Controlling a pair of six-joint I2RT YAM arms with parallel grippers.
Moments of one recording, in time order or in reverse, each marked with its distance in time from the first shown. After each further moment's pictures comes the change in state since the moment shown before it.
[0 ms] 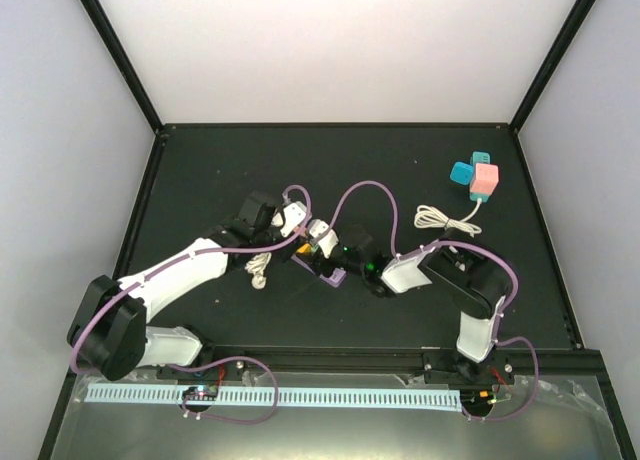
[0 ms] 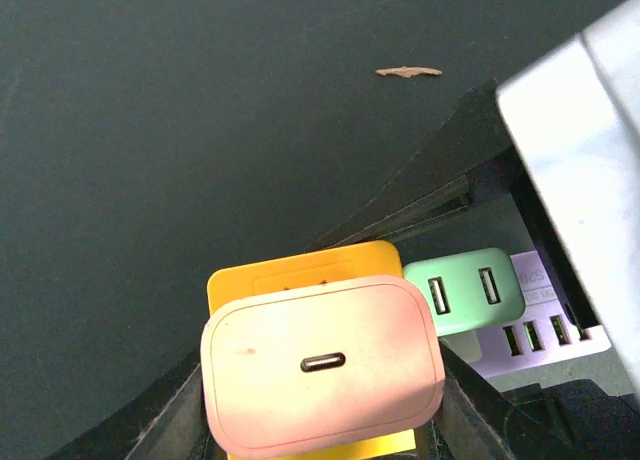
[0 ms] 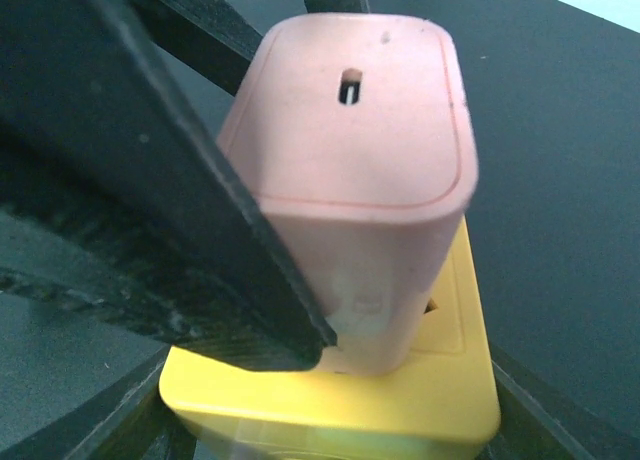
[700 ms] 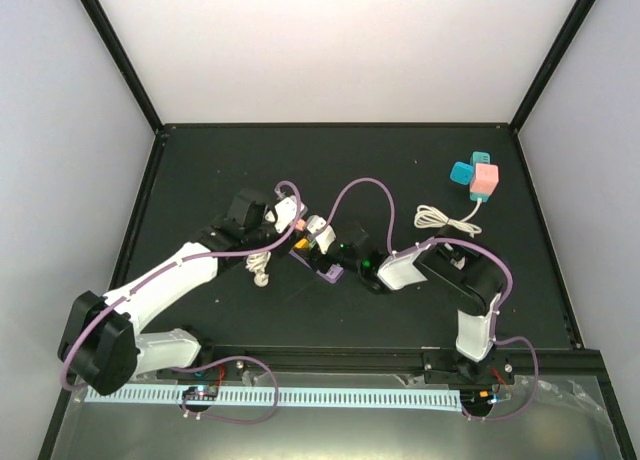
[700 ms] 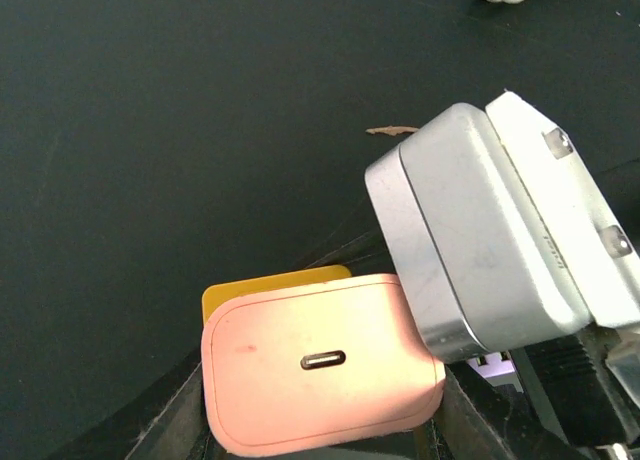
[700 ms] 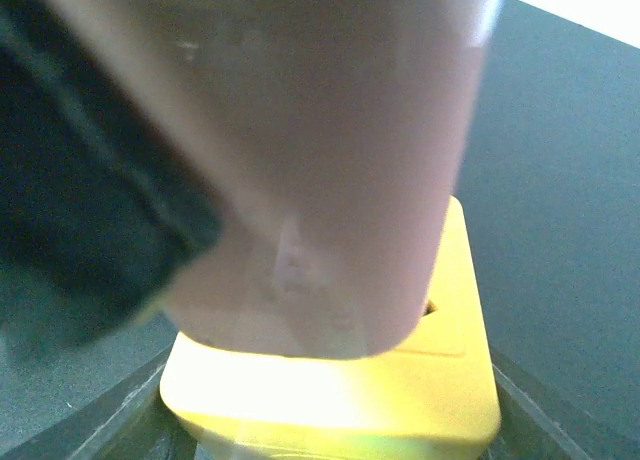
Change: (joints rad) left arm 0.025 -0.084 0.003 0.006 0.045 0.000; right arm -0.002 0.038 0.046 -0.002 0.031 0.005
